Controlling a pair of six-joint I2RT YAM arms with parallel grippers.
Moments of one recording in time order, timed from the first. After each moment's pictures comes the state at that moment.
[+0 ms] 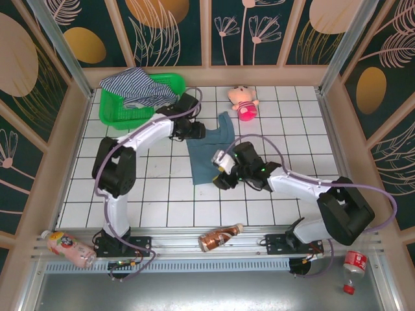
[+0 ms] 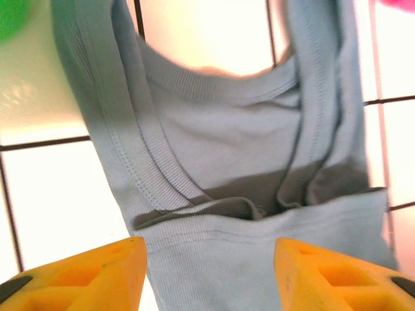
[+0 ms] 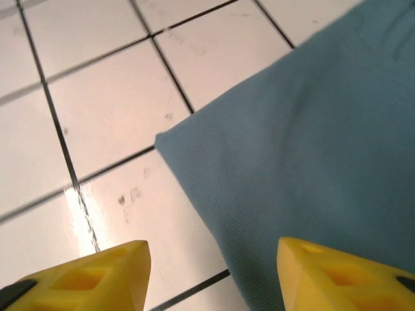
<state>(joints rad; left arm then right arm) -0.53 1.95 1.63 -0.72 0.06 -0.49 0.74 1.38 0.67 -0.09 -0.32 -0.37</state>
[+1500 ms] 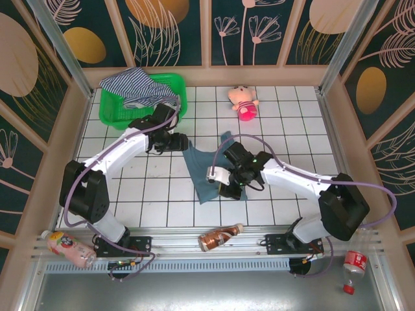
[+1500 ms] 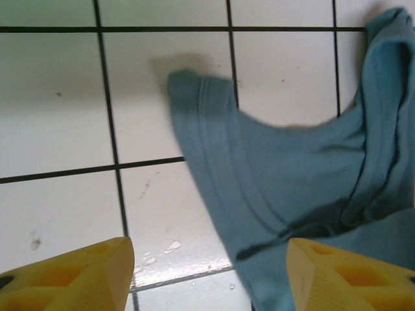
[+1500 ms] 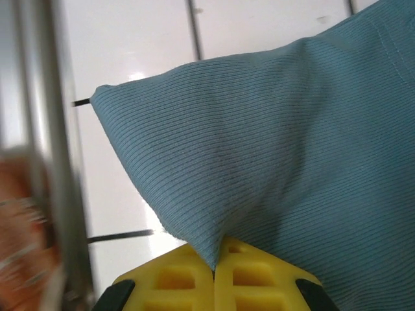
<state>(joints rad) -0.46 1.64 1.27 -0.73 0.12 -0.46 0.81 1.43 0.93 -0.73 -0.45 -0.55</state>
